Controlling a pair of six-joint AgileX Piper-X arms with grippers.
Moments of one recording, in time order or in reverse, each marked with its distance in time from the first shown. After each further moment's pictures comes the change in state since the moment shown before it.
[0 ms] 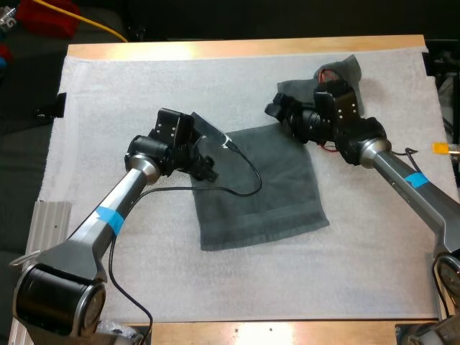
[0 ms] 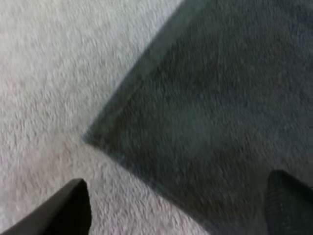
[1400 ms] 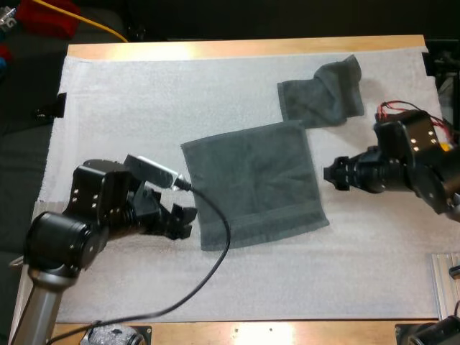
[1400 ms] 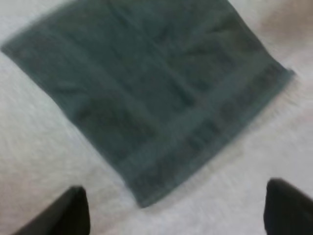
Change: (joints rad) left arm 0.000 -0.730 0.000 0.613 0.331 -0.310; right arm 0.000 -0.579 0.000 0.947 0.180 -0.629
